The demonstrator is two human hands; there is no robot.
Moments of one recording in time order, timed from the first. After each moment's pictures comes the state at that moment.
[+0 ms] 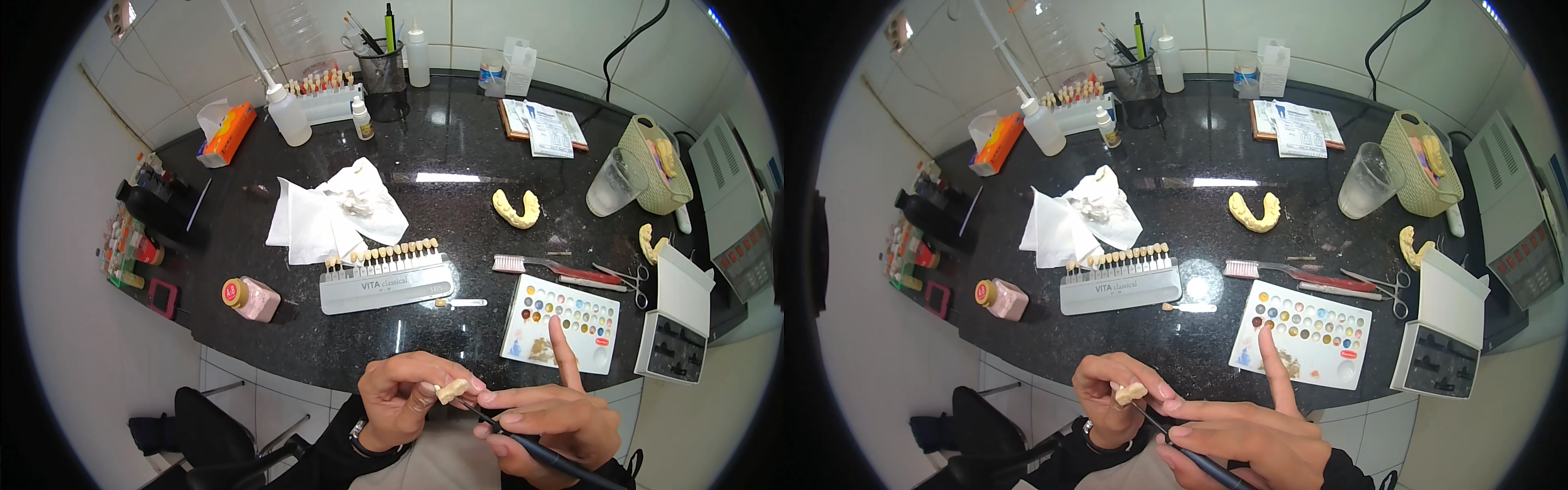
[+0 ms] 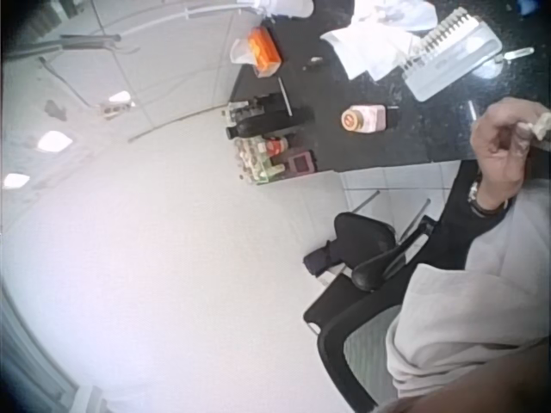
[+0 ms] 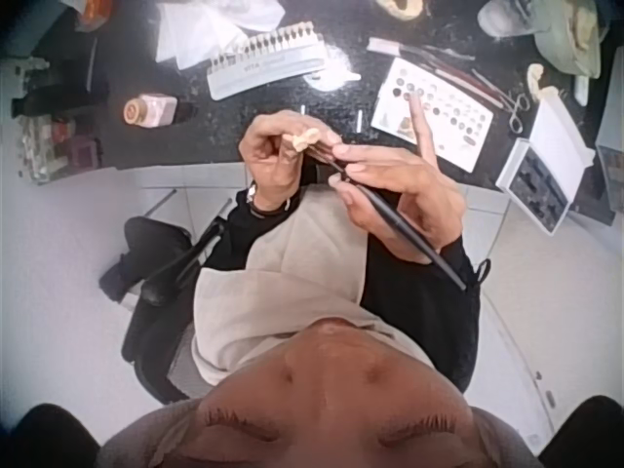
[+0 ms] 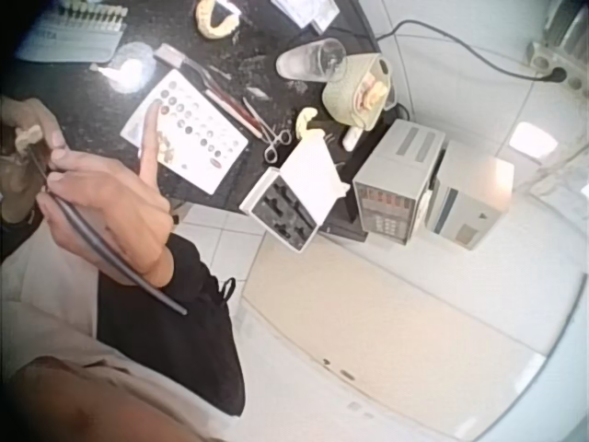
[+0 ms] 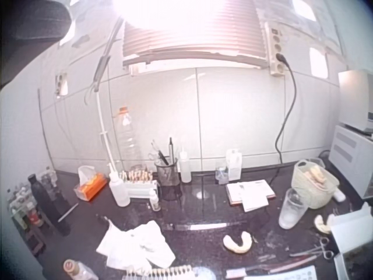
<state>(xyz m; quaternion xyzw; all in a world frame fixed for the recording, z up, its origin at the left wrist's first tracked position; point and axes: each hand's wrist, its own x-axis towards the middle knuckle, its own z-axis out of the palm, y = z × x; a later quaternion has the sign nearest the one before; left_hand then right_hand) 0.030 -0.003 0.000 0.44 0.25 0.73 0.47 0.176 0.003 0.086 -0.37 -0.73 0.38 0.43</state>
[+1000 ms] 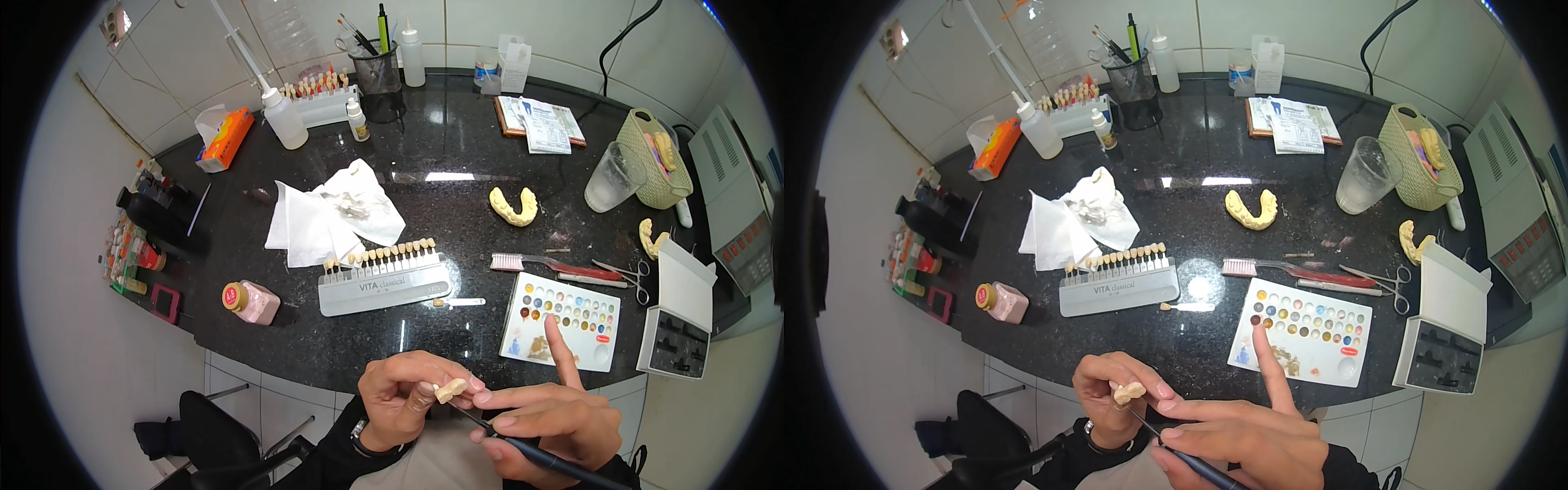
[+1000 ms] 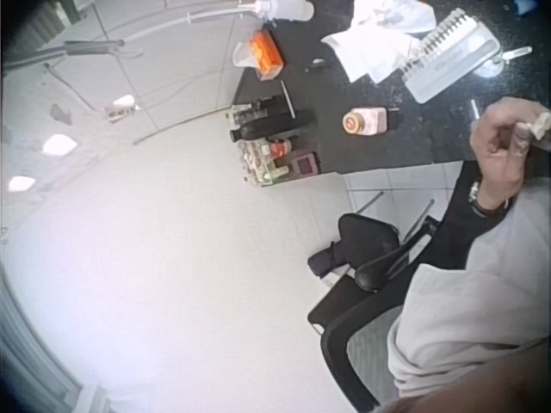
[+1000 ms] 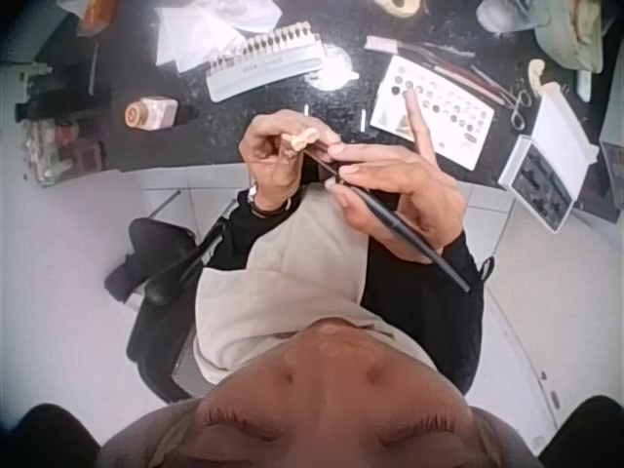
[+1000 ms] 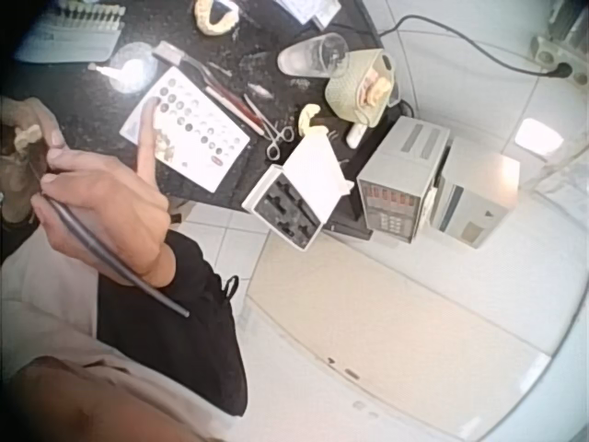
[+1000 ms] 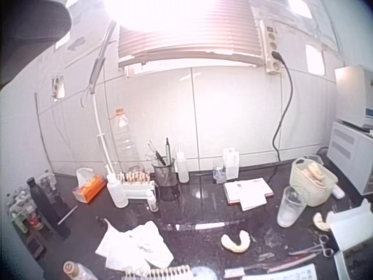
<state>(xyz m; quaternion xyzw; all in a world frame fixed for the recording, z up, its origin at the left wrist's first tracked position) 0.031 -0.002 0.004 0.43 0.26 0.72 0.48 0.175 0.005 0.087 -0.32 -0.74 0.32 0.50</state>
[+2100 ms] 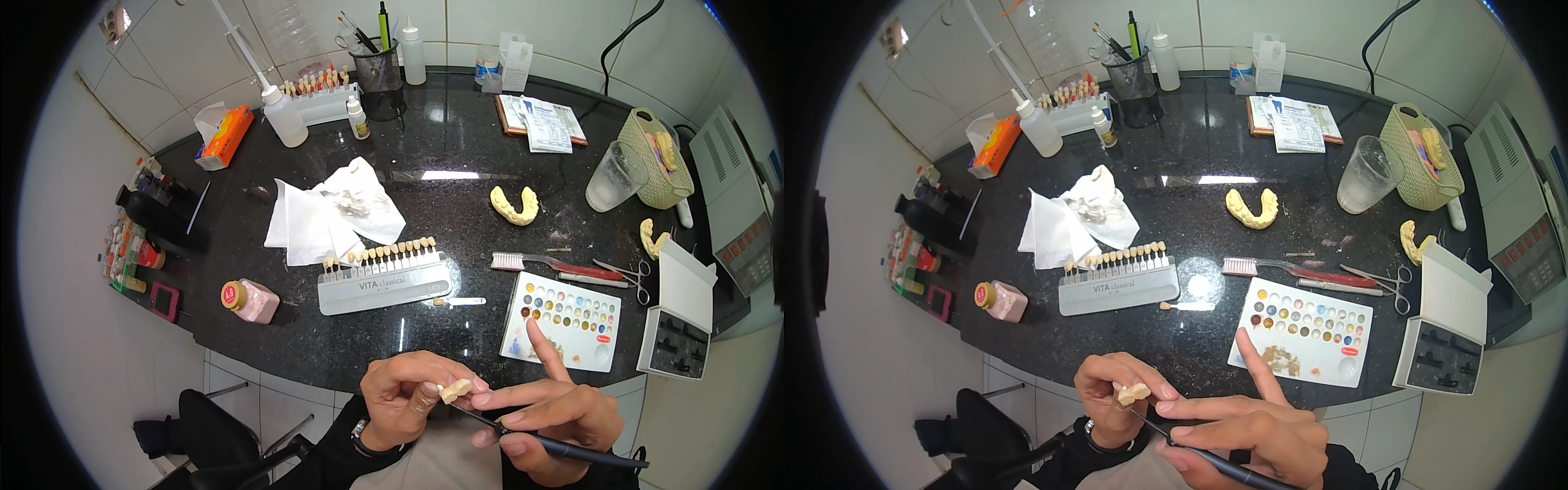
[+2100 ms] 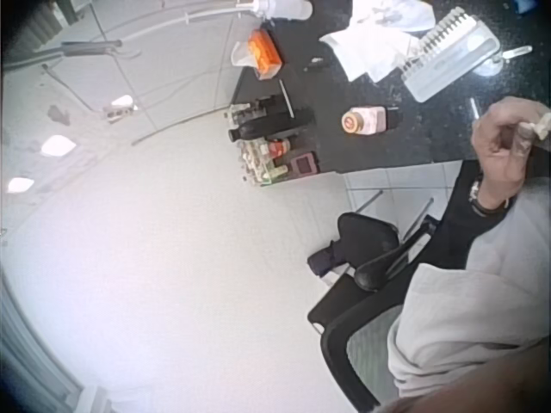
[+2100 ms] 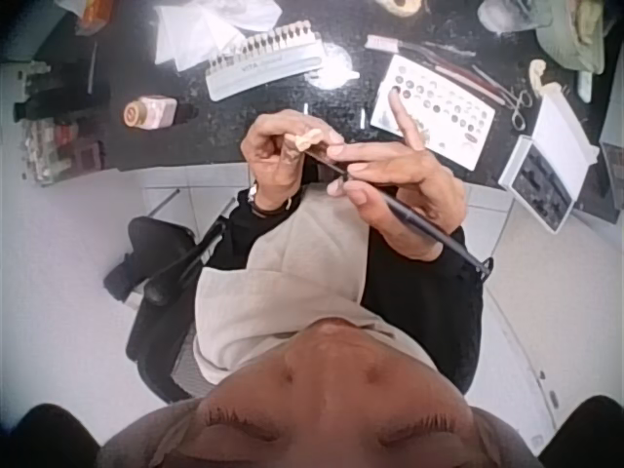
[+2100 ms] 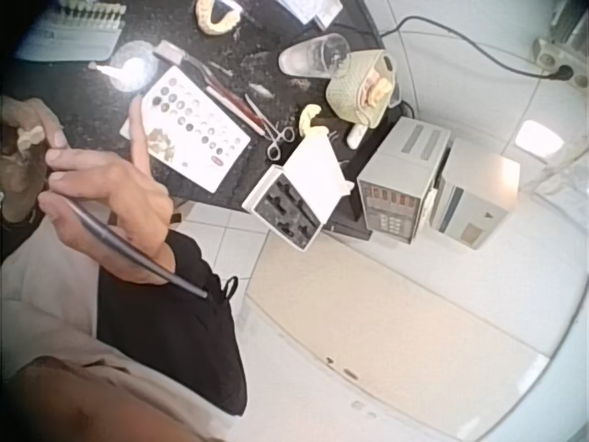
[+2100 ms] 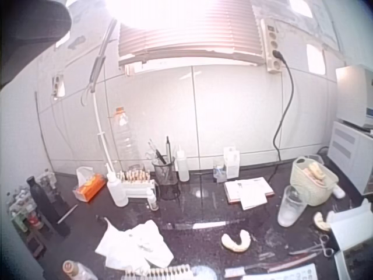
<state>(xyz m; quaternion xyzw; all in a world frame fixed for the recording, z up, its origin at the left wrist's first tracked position) 0.034 -0.002 0.005 0.44 0.26 0.72 0.47 0.183 0.008 0.086 -0.36 -0.68 0.47 0.44</state>
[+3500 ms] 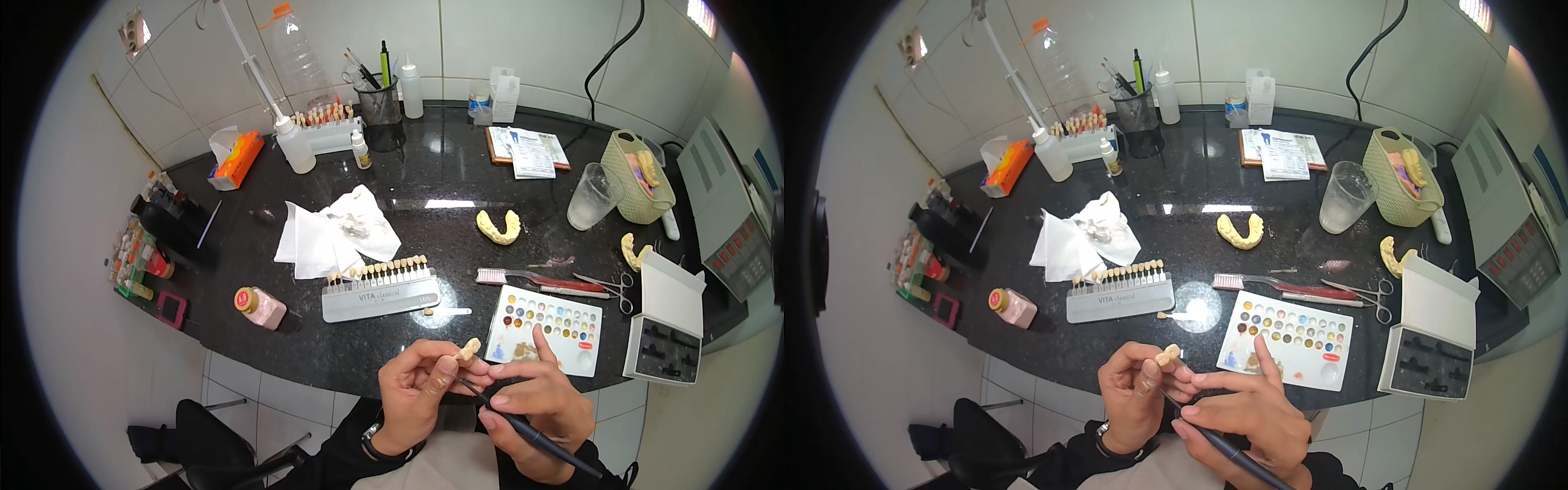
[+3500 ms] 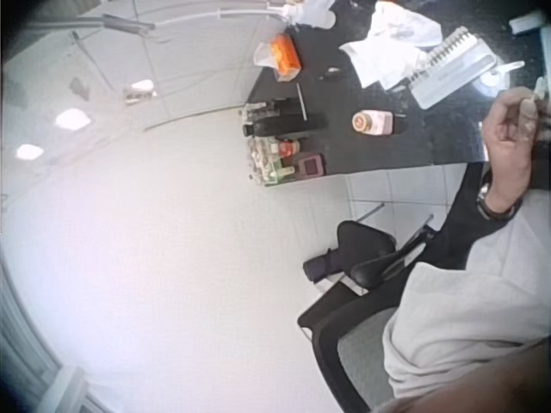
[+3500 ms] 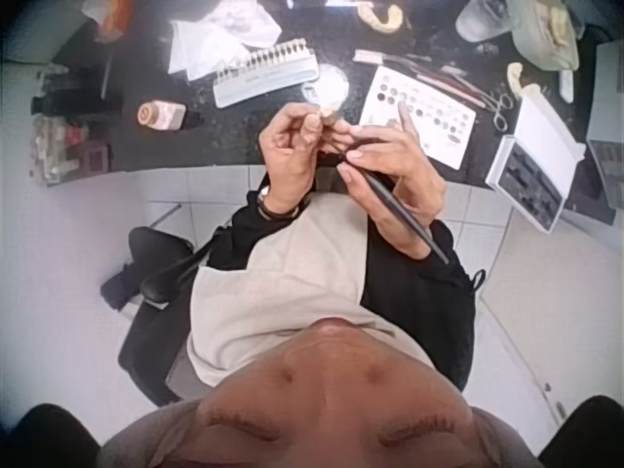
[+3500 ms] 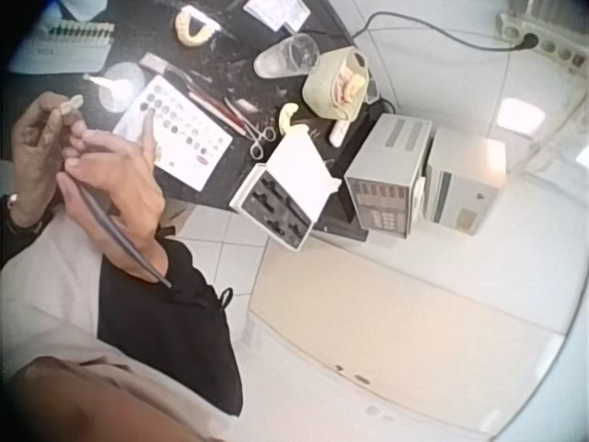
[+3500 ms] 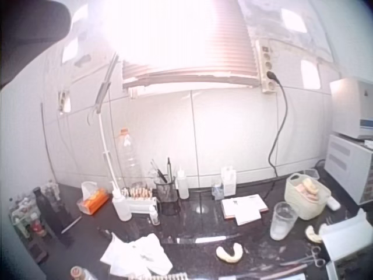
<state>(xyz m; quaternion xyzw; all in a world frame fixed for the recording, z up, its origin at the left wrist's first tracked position) 0.050 -0.007 0.017 0.37 0.31 0.66 0.57 0.184 -0.007 0.070 -0.38 -0.68 0.34 0.52</state>
